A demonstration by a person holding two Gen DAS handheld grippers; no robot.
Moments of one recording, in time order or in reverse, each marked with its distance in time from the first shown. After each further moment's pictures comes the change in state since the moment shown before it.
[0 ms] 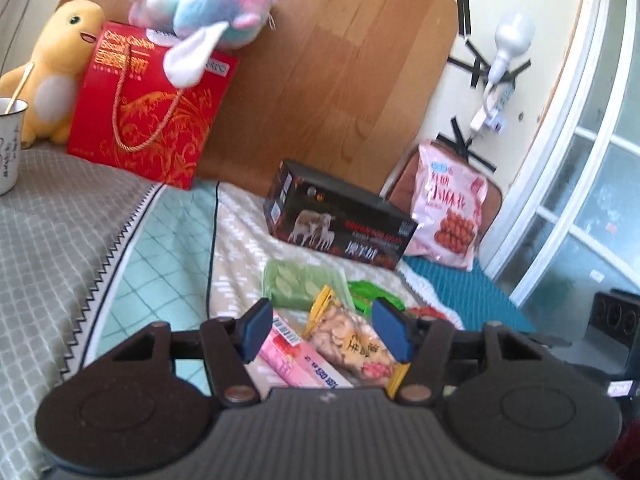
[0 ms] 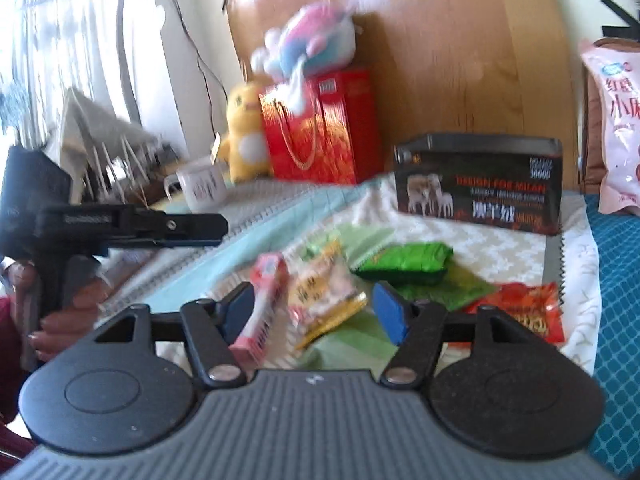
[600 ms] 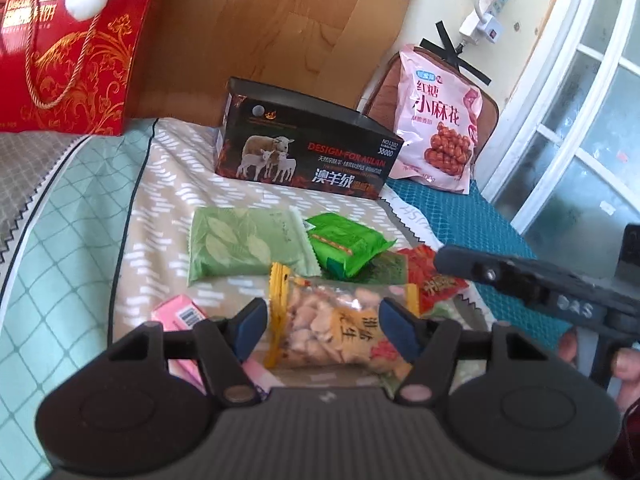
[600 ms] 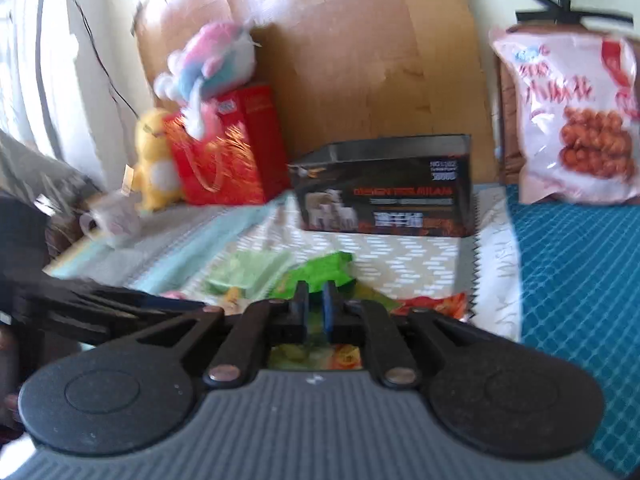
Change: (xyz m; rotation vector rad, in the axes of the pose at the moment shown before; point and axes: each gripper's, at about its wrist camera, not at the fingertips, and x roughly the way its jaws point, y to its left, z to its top) left arm 0.075 -0.027 0.003 0.066 0.246 -0.044; right arm -0.017 -0.045 0.006 0.147 -0.078 -0.108
